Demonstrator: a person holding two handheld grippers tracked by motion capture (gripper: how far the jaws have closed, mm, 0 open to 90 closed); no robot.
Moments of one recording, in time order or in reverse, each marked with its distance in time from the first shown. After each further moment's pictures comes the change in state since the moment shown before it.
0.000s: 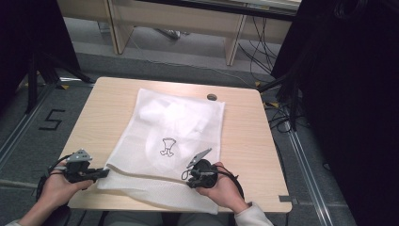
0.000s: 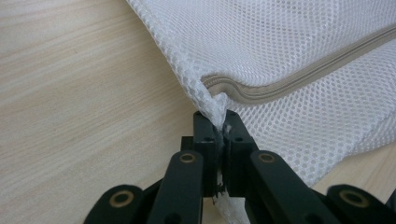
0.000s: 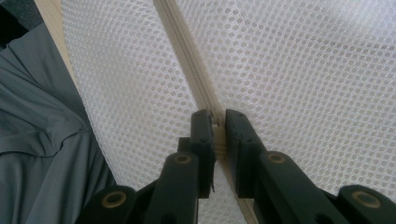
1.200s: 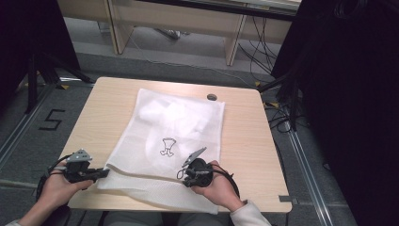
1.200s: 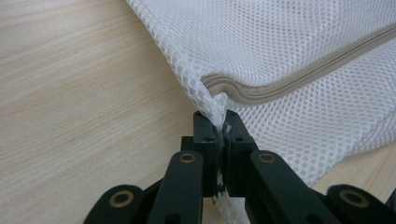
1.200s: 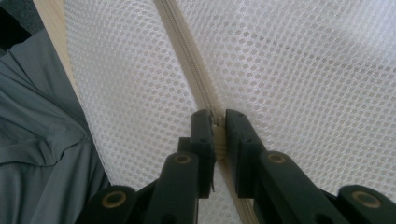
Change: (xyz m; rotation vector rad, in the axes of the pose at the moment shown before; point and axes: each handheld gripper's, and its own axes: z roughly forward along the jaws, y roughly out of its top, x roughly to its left) left arm -0.001 0.000 0.001 -0.018 0.005 -0.016; right arm 0.004 0.011 0.006 0.003 0.001 -0.017
